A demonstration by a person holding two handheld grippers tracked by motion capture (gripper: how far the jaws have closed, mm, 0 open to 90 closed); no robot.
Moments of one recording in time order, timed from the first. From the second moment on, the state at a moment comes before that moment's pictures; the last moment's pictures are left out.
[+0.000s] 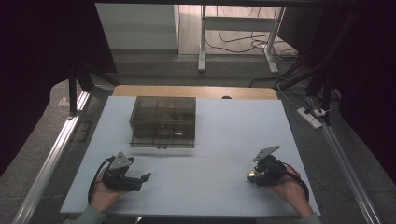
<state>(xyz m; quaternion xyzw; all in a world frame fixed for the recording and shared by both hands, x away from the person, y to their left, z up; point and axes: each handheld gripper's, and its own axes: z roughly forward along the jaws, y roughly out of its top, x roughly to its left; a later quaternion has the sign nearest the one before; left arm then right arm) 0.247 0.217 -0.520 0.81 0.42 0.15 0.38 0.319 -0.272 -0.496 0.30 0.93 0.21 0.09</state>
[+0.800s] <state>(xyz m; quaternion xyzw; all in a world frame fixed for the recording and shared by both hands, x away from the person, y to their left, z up) 0.248 0.218 -0.520 0.81 0.42 0.15 0.38 0.315 -0.291 -0.479 0.33 0.86 0.36 0.15</state>
